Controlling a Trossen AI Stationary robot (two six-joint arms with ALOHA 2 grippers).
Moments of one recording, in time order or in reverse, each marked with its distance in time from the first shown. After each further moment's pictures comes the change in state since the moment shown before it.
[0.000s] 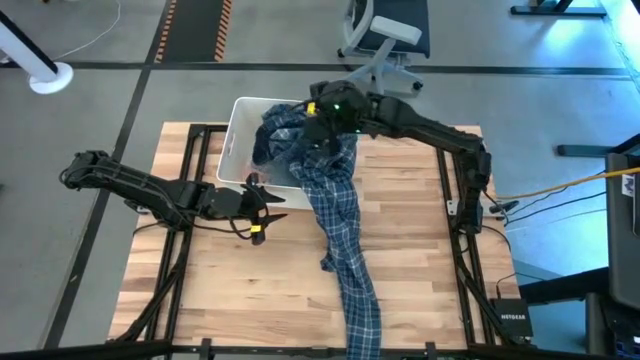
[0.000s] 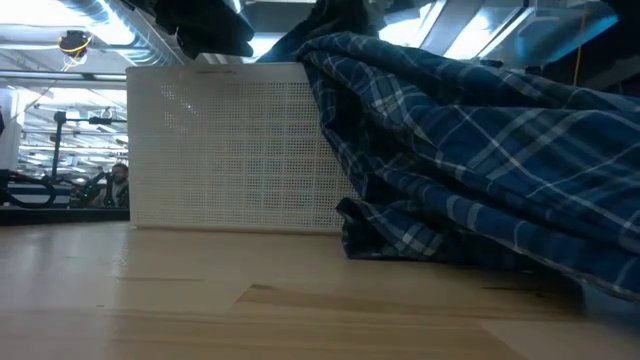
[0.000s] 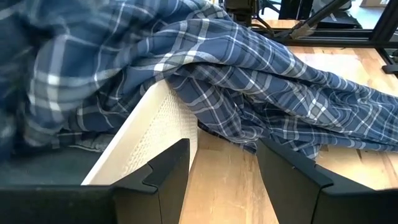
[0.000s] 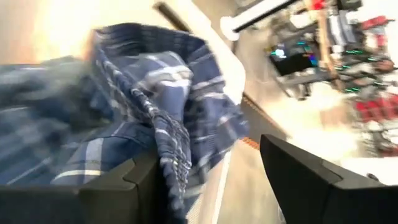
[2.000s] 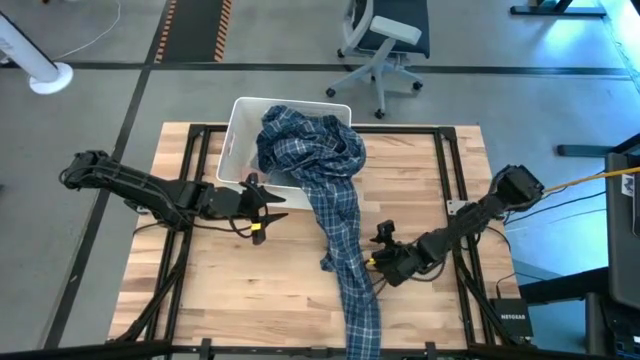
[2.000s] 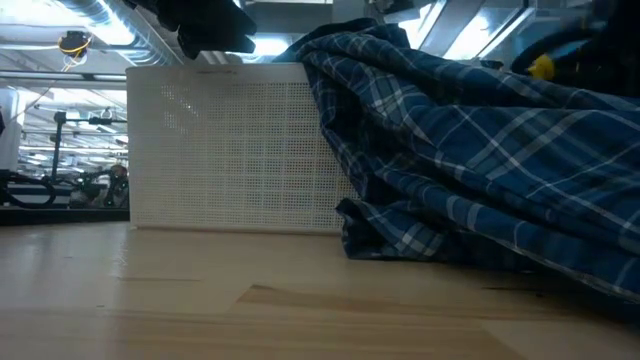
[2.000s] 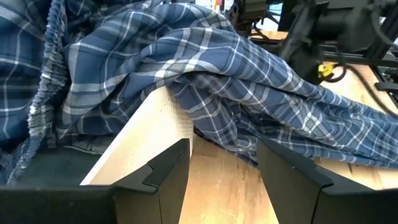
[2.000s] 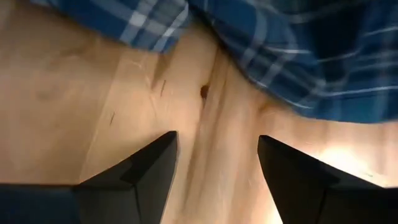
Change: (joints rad) left arm 0.000 0.000 0.000 0.026 0.000 -0.051; right arm 0.857 -0.314 -1.473 0.520 0.404 1.022
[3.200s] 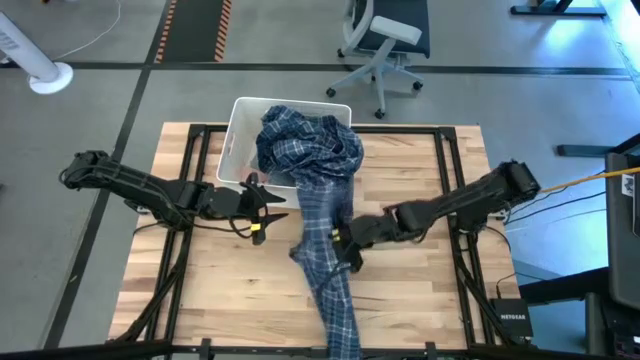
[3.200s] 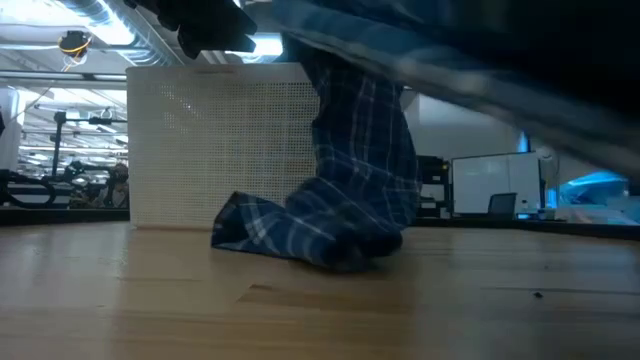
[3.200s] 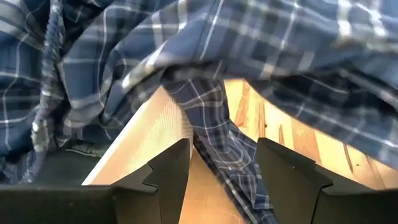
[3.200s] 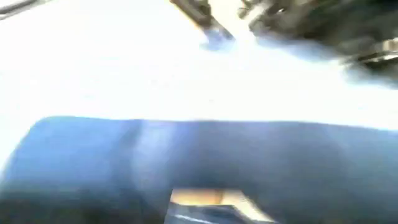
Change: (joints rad) left arm -0.001 0.000 0.000 -0.001 0.000 0.010; right arm -0.289 0.001 0.512 0.150 -0.346 -0.631
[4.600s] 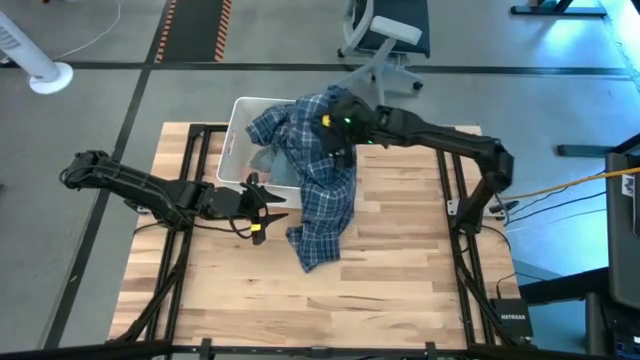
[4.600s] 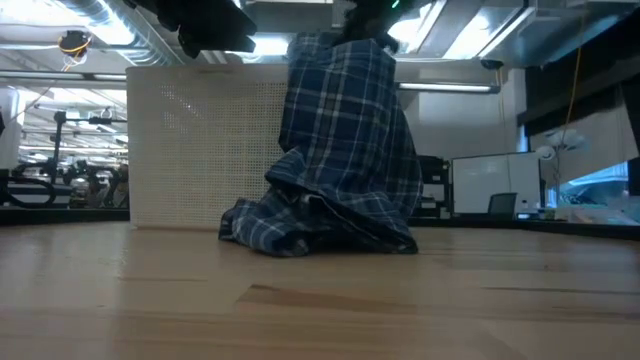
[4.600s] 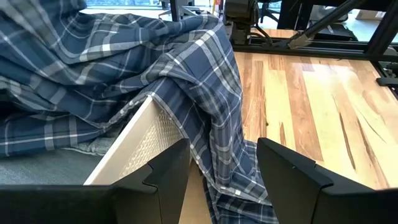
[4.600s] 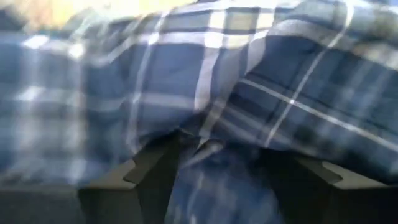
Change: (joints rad) left arm 0.000 0.000 0.000 0.000 0.000 0.016; right arm -0.601 0.143 0.566 -0.572 -0.067 -0.272
